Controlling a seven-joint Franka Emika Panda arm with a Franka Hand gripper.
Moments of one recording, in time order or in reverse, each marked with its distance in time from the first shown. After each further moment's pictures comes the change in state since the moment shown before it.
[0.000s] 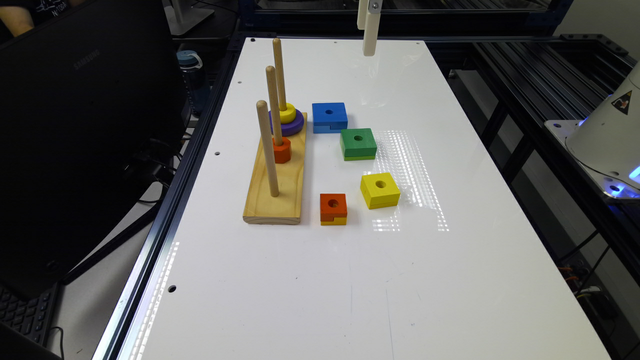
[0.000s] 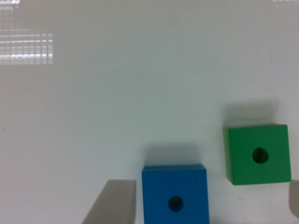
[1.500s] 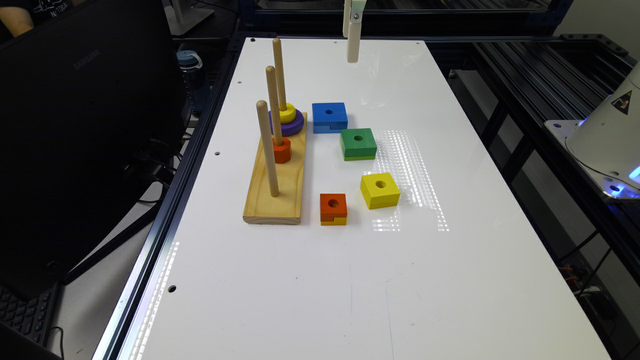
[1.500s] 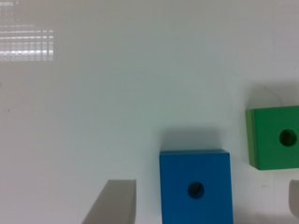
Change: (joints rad) arm -0.028 0.115 -0.001 0.071 -0.020 0.033 -0.018
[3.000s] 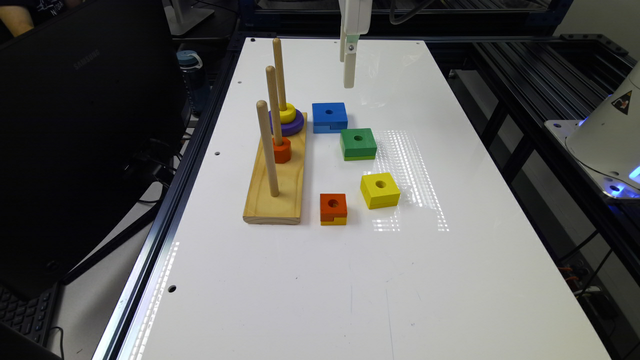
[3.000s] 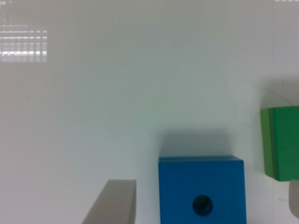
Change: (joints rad) arm -0.001 0.113 -0.005 -0.004 -0.016 0.097 0.000
